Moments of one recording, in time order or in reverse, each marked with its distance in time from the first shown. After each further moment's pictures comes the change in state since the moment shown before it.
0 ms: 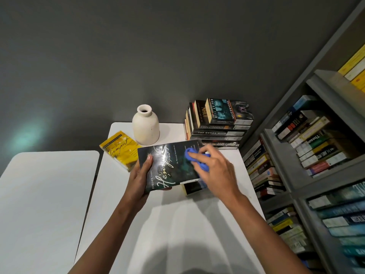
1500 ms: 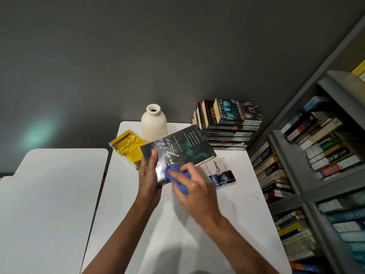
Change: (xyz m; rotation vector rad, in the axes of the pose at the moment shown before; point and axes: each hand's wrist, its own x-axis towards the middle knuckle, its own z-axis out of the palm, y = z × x) left_hand 0.006 -0.006 0.009 -0.231 0.206 0.103; right_hand -0.033 -0.062 0.036 0.050 0.062 -0.109
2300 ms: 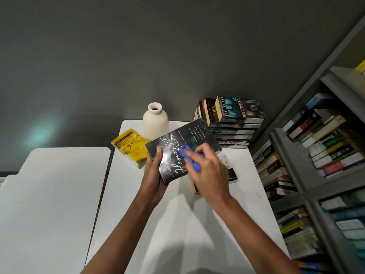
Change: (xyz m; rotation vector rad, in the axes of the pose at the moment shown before) left_hand -0.001 0.006 0.004 -0.040 -0.205 -0.124; right_hand 0.029 0.016 -0.015 -0.040 0.078 0.097
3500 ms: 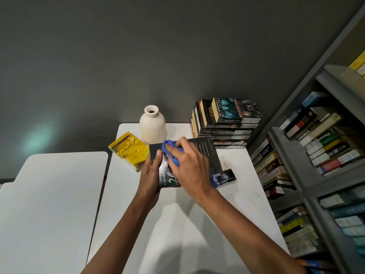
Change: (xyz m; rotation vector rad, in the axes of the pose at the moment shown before) left_hand -0.010 0.010 0.004 0.282 0.036 0.027; right_hand 0.024 -0.021 0.022 -0.064 -0.027 -0.085
